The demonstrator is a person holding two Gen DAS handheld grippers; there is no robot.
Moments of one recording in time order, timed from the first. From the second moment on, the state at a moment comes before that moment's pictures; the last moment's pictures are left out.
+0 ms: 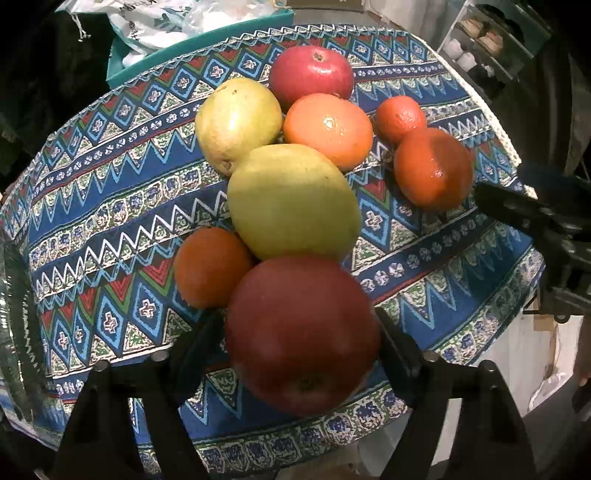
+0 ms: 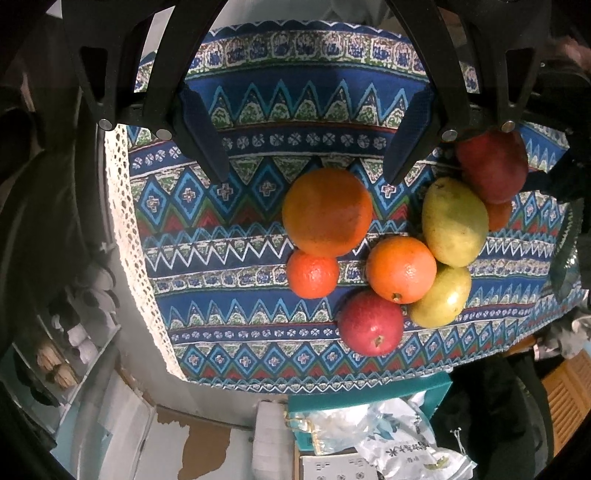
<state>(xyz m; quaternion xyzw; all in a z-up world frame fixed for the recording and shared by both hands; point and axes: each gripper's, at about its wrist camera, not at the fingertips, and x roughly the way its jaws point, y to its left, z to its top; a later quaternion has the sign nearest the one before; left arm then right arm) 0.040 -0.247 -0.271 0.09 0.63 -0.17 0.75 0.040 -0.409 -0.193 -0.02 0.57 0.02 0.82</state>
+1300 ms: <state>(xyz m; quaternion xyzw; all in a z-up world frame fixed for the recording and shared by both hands) 0.049 -0.164 -0.214 0.04 0.58 -0.16 0.80 0.076 -0.379 -0.239 -0.05 0.58 0.06 0.81</state>
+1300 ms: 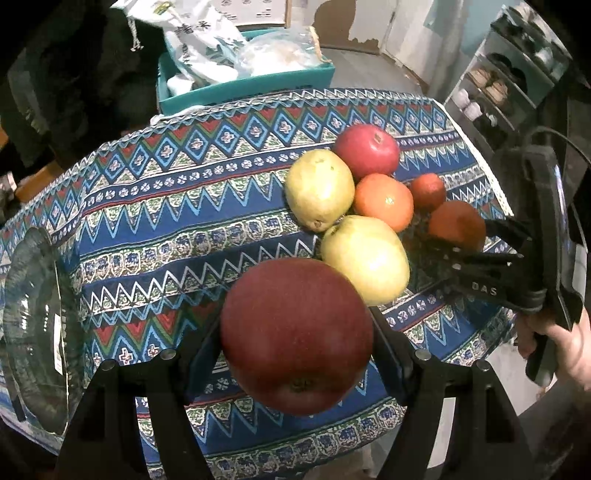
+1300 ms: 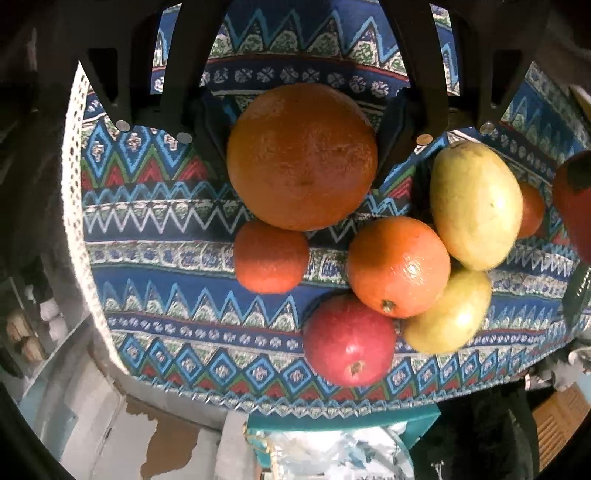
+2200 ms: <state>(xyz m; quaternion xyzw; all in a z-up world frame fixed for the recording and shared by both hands) 0.045 -0.105 -0.155 0.03 0.53 -0.14 0.84 0.072 -0.318 -0.121 -0.03 0.48 0.11 0.87</state>
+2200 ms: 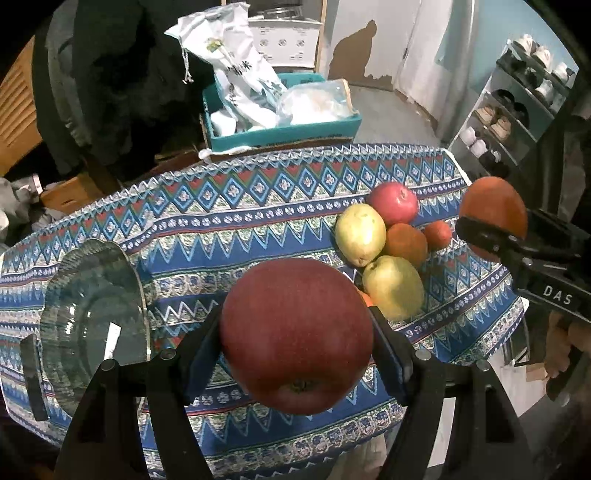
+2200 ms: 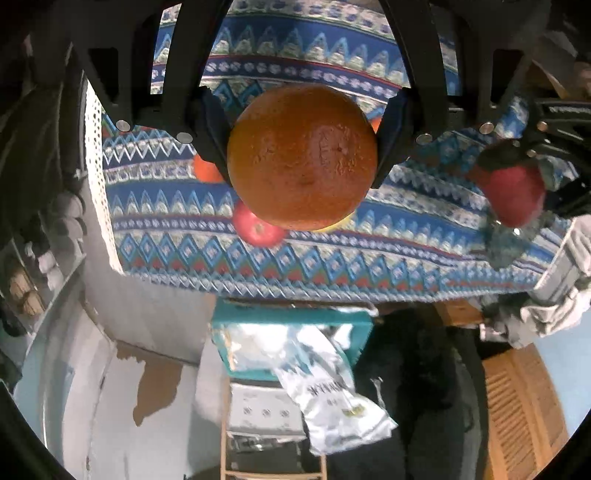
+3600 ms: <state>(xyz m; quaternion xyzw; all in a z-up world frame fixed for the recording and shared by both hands) 0.020 0.050 -0.082 -0.04 0.45 -0.06 0.89 0.087 -0.131 -0.040 -0.02 0.41 0.26 0.87</state>
